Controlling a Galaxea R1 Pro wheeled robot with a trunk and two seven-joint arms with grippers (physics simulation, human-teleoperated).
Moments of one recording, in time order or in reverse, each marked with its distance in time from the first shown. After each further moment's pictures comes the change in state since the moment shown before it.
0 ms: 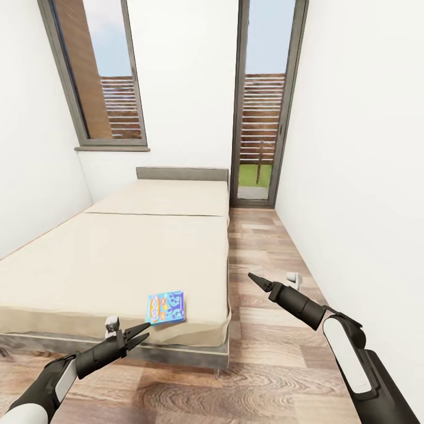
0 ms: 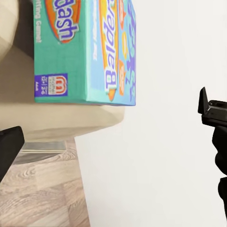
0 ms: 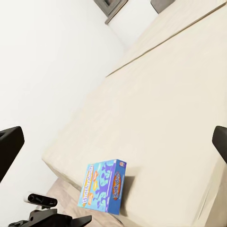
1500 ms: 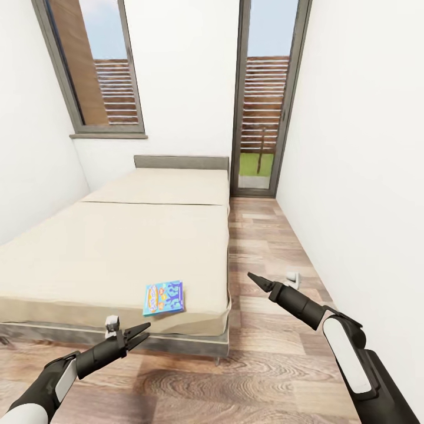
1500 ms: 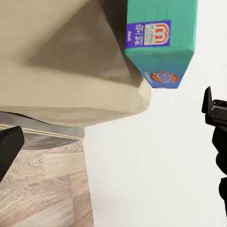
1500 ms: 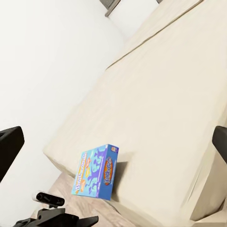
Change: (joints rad) left arm 0.000 0.000 -0.001 0.000 0.000 0.001 0.004; right arm 0.000 0.000 0.000 0.000 0.002 -0.006 0.039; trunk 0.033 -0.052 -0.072
